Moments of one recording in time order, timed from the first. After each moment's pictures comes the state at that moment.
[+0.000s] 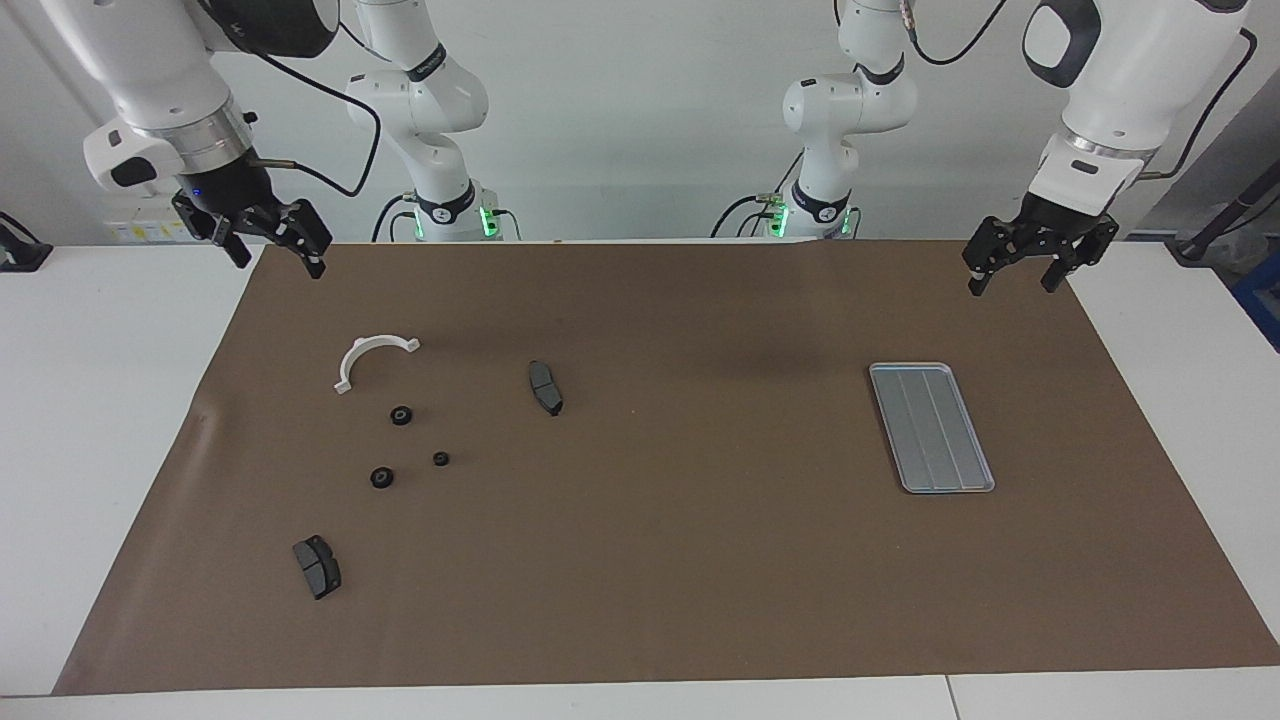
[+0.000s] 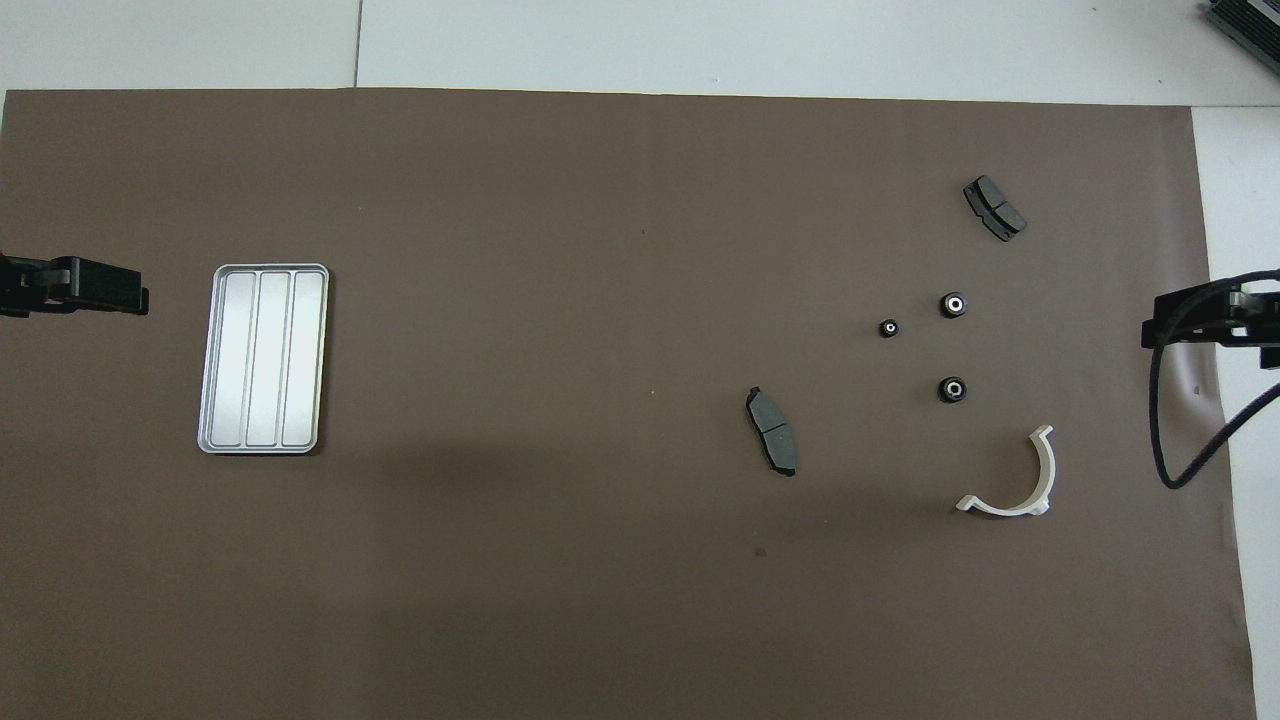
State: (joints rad) left arm 0.02 -0.04 -0.05 -1.67 0.01 1.72 0.01; right arm 0.01 -0.06 -0.07 -1.63 -0.02 1.56 0.14
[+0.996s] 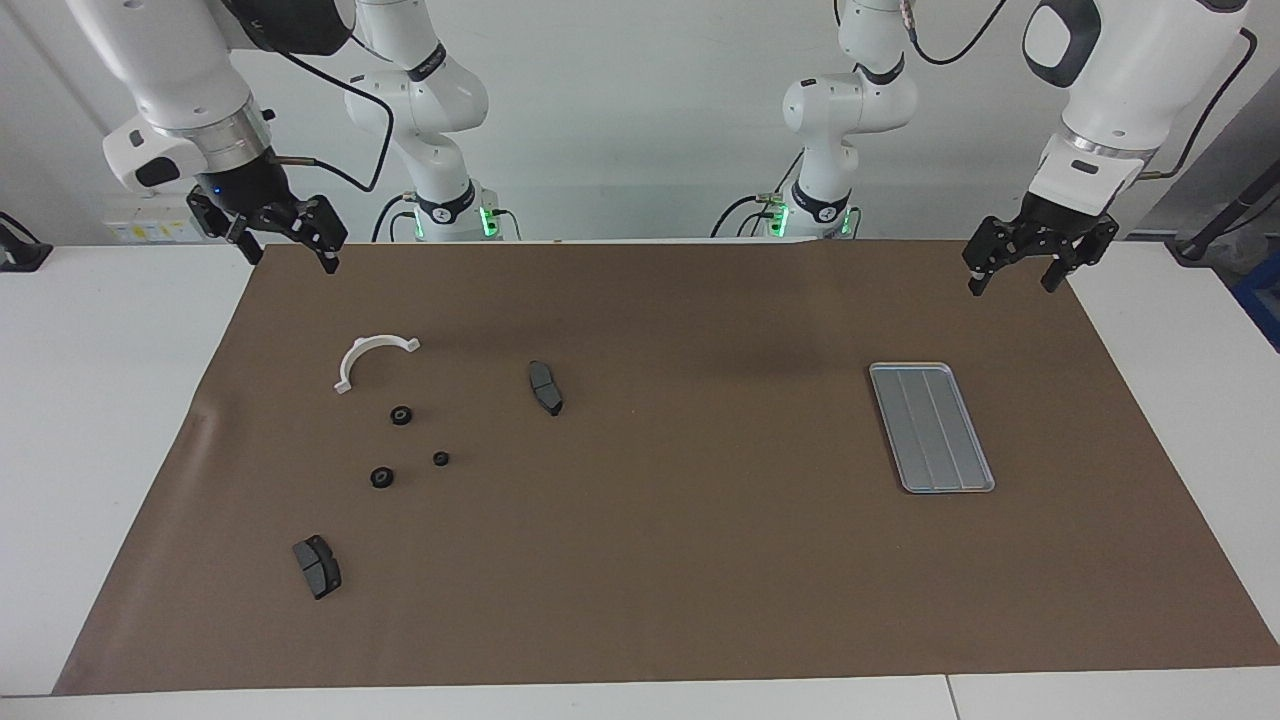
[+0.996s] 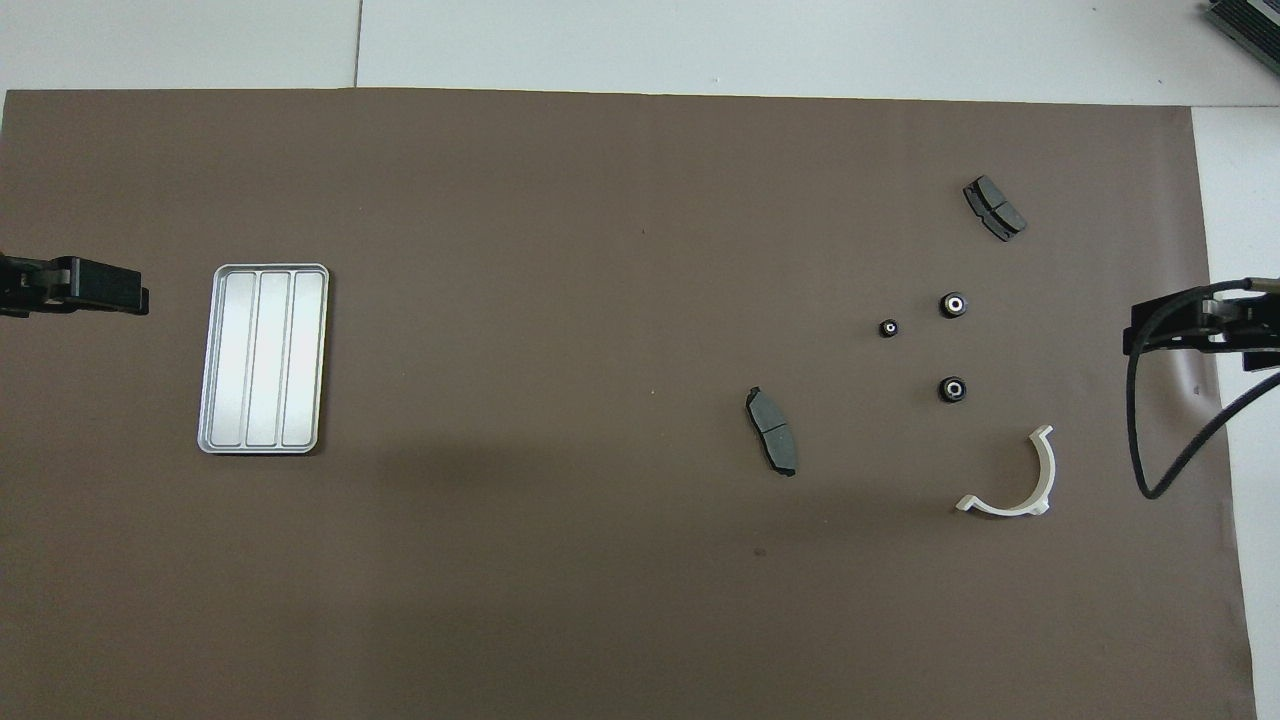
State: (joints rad) left arm 0.02 -0.04 -0.05 -1.67 0.01 1.72 0.01; right arm 0.04 -0.06 -0.06 -1.63 -0.03 1.56 0.13
